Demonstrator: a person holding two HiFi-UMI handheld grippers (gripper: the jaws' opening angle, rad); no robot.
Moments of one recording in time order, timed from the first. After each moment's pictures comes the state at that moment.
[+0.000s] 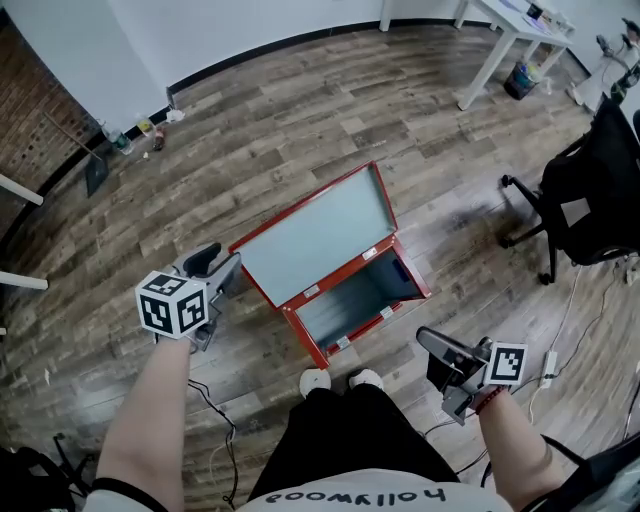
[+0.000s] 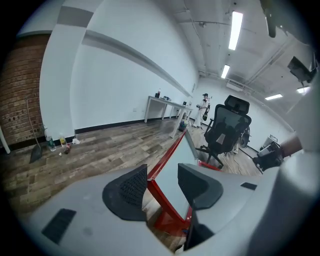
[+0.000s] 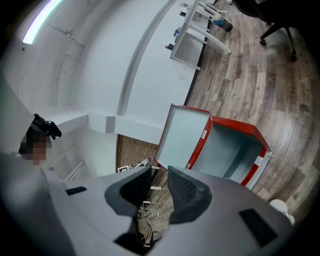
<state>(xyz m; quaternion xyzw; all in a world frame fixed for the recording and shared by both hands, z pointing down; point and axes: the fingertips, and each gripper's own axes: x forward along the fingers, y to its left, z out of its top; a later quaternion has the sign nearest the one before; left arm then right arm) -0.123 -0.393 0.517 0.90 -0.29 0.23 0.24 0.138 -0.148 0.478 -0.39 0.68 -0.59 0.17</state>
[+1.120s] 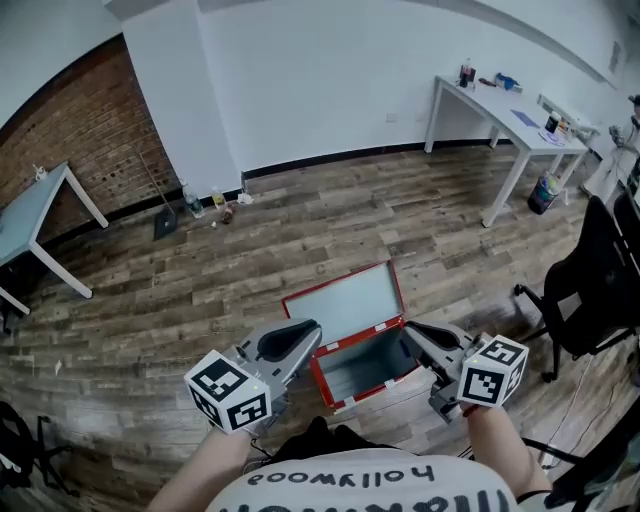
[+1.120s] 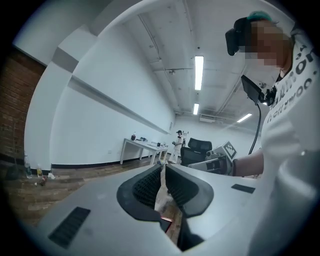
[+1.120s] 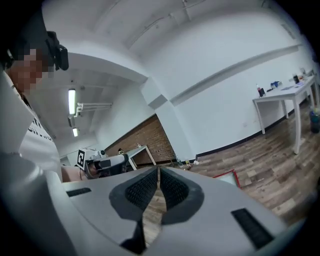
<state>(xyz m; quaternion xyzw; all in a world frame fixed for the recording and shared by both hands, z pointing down) -0.057 -0.196 0.234 0.96 -0.24 0.00 0.13 0.079 -0.179 0.258 -0.39 0.89 -0.24 -0.03</state>
